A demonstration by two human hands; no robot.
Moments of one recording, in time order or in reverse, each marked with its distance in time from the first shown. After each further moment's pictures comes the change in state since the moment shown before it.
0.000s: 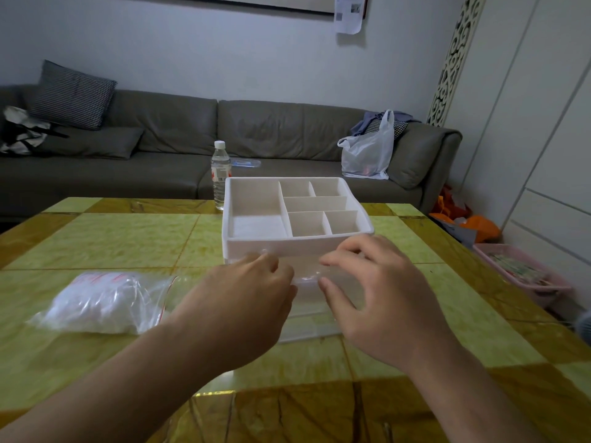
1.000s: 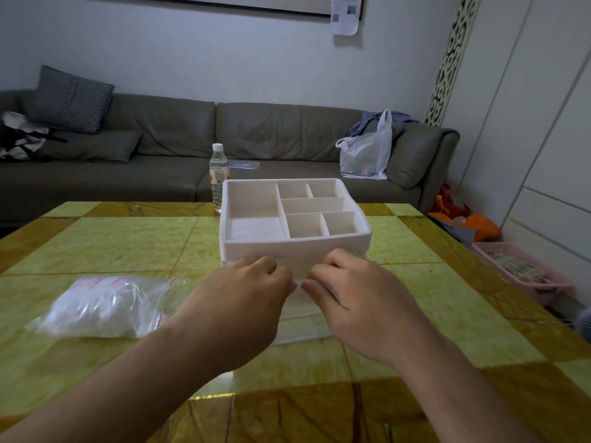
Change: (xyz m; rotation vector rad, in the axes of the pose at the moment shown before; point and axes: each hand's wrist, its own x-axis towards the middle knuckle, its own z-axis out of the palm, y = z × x) left_hand 0.001 -0.004 0.008 -0.039 0.020 0.001; right_hand 0.010 -0.001 0.015 -0.070 -0.225 -0.030
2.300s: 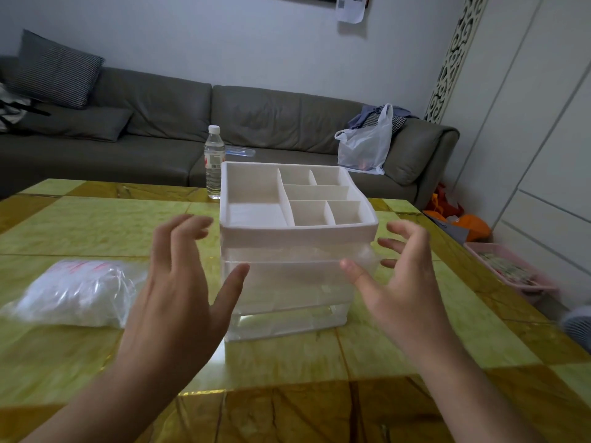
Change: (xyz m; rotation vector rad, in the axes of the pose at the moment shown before) left_hand -0.037 -0.026 0.028 -0.404 0.397 -0.453; right_hand -0.007 0.039 0.024 0.514 0.364 0.419
